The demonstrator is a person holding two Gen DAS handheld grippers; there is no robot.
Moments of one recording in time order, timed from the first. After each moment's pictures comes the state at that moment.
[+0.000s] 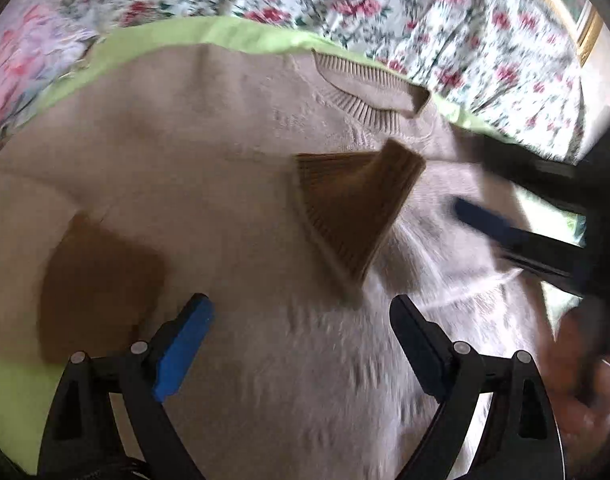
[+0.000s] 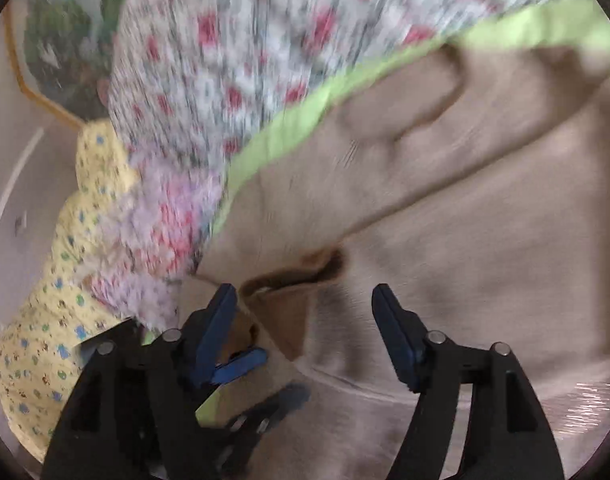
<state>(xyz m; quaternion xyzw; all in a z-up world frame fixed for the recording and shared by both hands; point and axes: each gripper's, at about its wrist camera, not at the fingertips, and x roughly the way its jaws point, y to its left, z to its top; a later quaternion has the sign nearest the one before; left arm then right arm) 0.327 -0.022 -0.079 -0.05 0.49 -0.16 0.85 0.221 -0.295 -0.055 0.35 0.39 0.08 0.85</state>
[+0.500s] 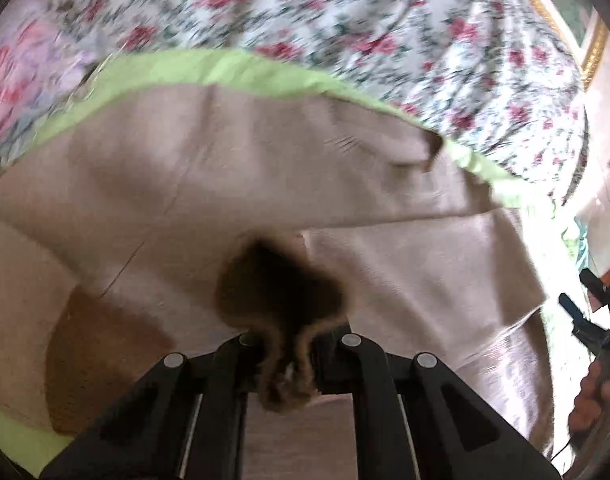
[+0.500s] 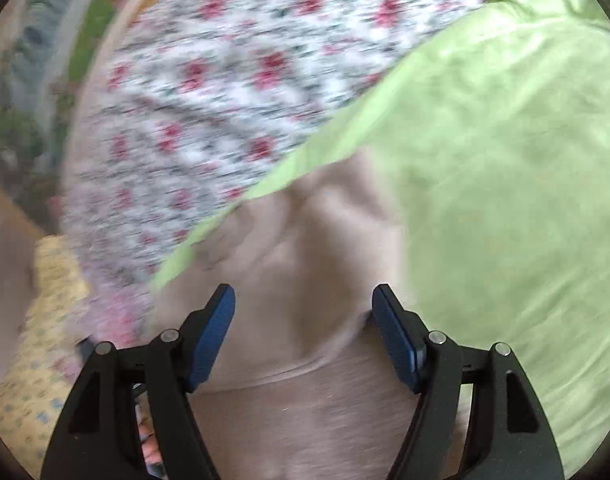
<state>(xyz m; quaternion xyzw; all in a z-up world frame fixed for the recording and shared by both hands) 0.359 -0.004 -0.078 -0.08 0.46 -0.16 0.87 0.088 -0.432 -0.026 0.37 0.30 -0.15 0.87</state>
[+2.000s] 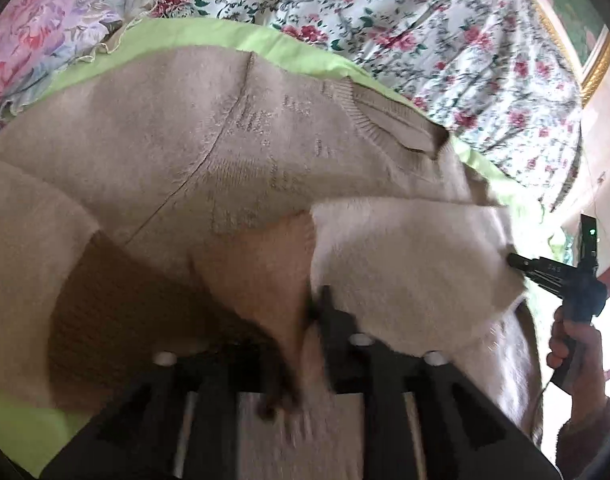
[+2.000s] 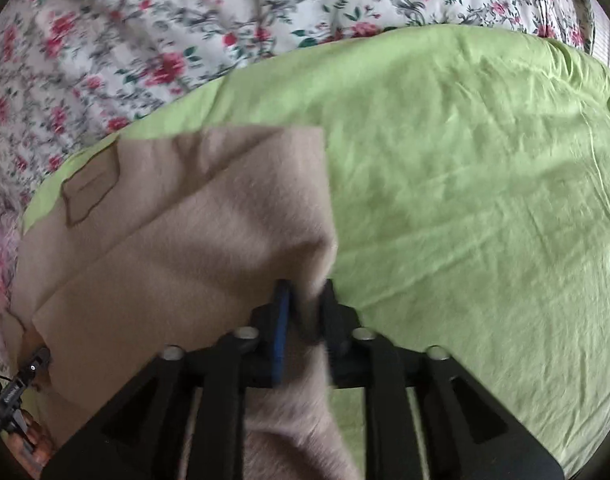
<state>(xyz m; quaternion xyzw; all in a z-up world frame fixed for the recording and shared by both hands) 0.333 0.028 -0.080 -0.12 0.46 -0.19 0.86 0.186 -0.452 -0.061 0.21 0.47 -0.21 0.83</state>
